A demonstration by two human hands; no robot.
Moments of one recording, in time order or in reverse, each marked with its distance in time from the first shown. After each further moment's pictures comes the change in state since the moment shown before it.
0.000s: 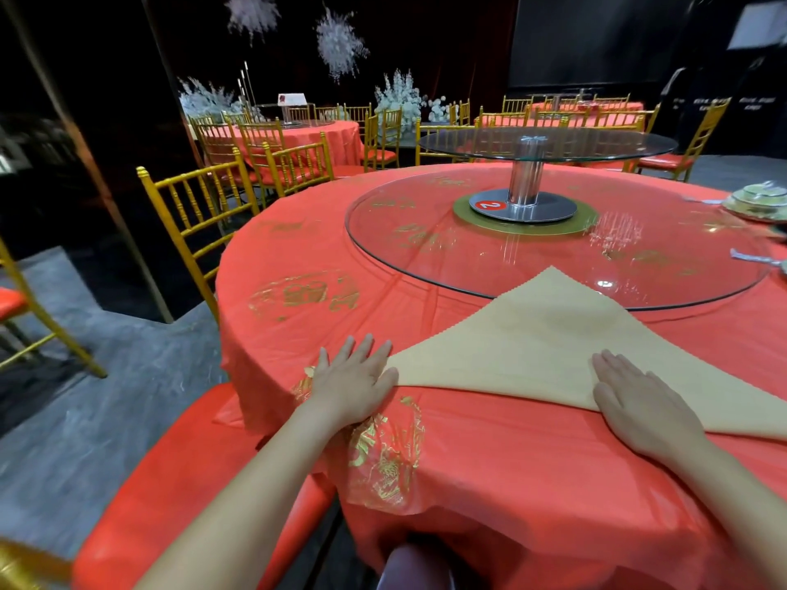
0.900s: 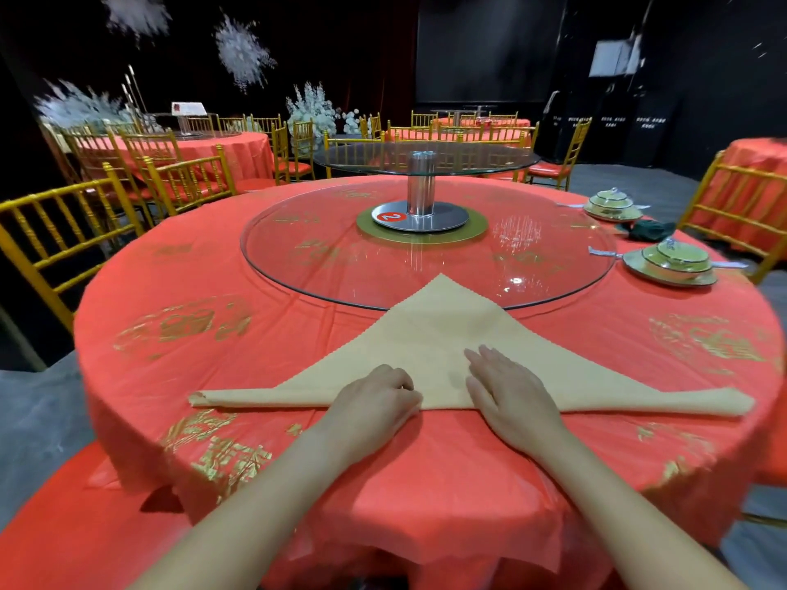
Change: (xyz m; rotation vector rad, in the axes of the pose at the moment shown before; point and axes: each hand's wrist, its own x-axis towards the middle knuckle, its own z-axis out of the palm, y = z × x) left_hand 0.013 0.135 0.012 -0.051 0.264 0.664; right_hand -0.008 -0.002 0.001 0.173 0.211 -0.113
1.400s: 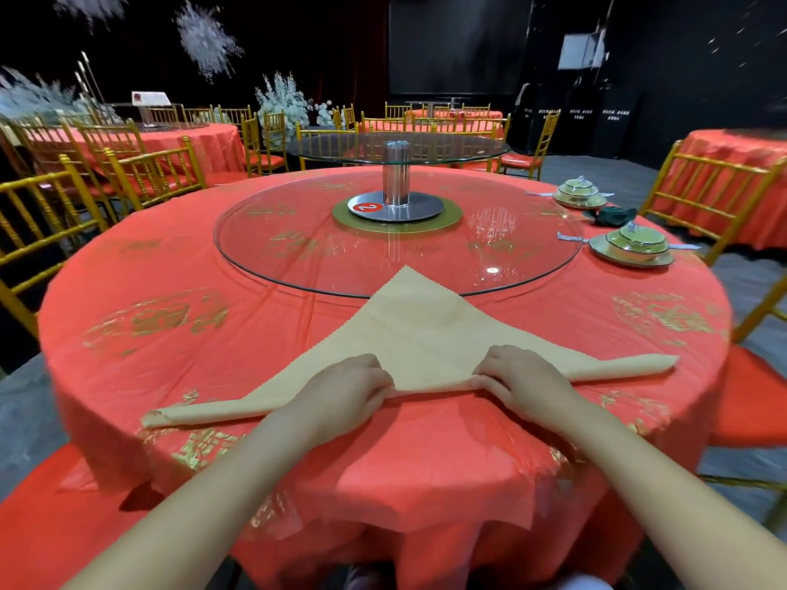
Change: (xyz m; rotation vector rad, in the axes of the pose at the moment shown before) left_hand -0.007 -0.003 -0.019 -0.088 -0.134 -0.022; right_hand -0.016 0.027 -0.032 -0.116 -0.094 -0.176
